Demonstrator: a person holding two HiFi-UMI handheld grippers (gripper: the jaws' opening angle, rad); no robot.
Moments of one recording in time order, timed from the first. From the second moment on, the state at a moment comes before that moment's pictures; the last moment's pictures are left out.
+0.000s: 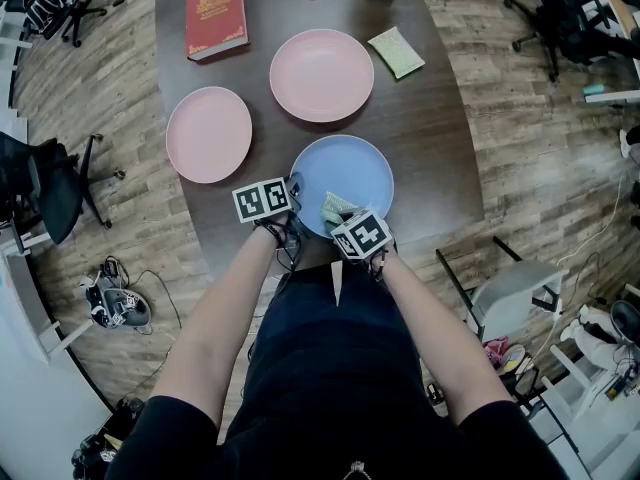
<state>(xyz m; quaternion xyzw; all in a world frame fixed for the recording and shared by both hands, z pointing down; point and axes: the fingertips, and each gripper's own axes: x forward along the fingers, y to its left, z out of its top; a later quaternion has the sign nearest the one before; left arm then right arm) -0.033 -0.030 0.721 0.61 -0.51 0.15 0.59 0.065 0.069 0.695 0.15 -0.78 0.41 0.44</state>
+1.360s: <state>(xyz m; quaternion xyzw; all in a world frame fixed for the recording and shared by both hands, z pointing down) -0.032 -0.028 0.721 0.61 -0.51 0.15 0.59 0.004 0.060 0.691 0.14 -0.79 0.46 0.39</state>
